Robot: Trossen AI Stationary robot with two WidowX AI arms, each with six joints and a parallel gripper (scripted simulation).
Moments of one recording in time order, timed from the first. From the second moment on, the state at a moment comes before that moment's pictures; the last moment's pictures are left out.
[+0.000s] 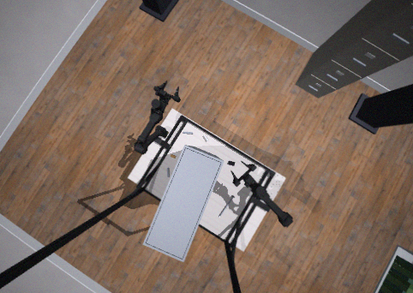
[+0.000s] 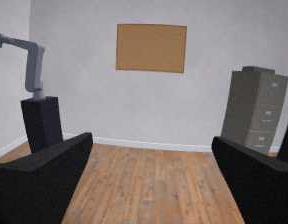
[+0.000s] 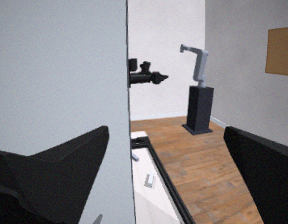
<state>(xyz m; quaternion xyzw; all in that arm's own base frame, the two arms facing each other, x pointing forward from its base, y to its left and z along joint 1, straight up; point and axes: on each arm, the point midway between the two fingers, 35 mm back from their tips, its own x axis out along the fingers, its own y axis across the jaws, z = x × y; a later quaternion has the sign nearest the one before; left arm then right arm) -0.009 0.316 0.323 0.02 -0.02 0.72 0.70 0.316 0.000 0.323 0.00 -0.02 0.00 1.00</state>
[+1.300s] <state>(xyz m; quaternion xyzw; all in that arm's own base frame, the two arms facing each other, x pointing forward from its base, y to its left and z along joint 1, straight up) -0.004 0.175 0.527 0.22 -0.22 0.68 0.66 0.274 0.000 0.181 0.01 0.31 0.00 0.95</state>
